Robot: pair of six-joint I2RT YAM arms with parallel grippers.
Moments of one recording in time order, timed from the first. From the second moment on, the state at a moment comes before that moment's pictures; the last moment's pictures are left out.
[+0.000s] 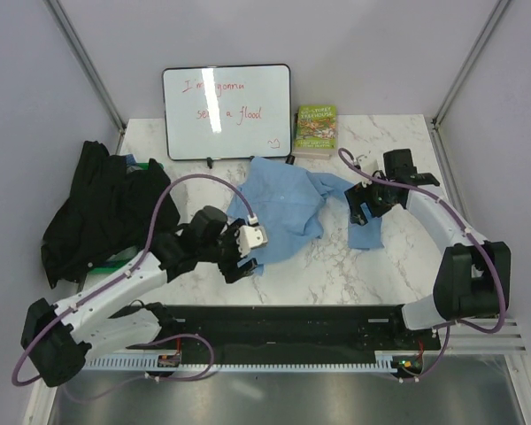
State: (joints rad) left arm -0.71 1.00 0.73 -0.52 0.37 0.39; right arm 0.09 1.46 1.08 -0.69 -0.34 -0.41
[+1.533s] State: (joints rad) left arm -0.38 1.05 1.24 -0.66 0.00 0.44; right arm -0.39 1.55 2.07 -0.86 -0.20 -0.43
